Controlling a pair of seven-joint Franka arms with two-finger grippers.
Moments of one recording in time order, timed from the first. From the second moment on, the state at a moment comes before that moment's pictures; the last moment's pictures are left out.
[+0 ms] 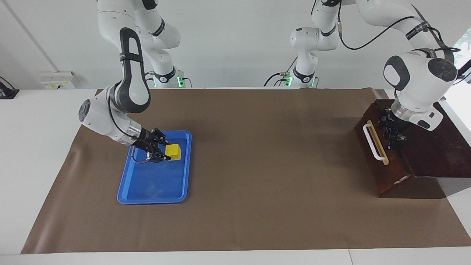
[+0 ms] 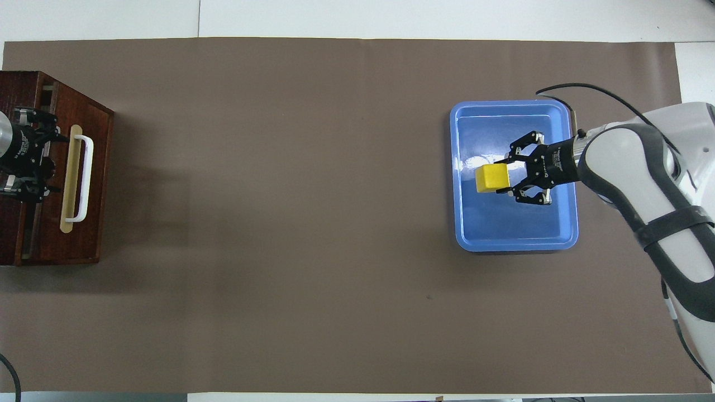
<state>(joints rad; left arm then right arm) -0.16 0.16 0.28 -1.79 0.06 1.96 -1.31 0.07 0.25 -0.06 -2.02 0.68 2.10 1.14</state>
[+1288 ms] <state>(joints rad) -0.16 0.12 0.19 -1.74 0.05 1.87 -1.25 0.07 0.20 -0.06 -2.14 0.68 2.21 1.16</state>
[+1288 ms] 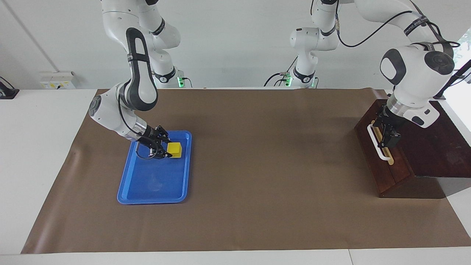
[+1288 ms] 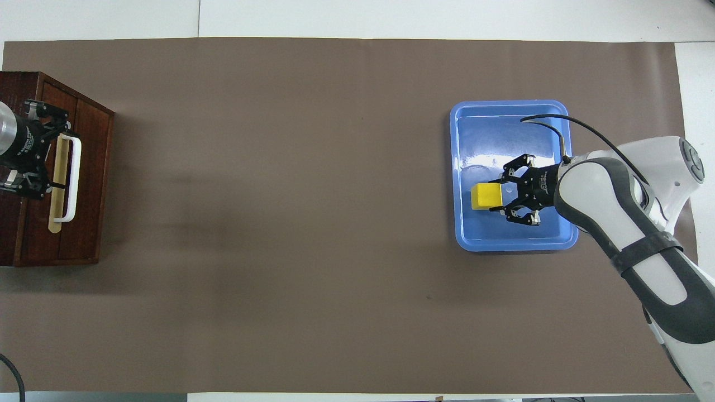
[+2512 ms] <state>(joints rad) -0.12 0.04 -0.02 -1.57 -0.02 1.48 -0.21 0.10 0.13 -0.06 -2.29 0.70 2.30 1.16</state>
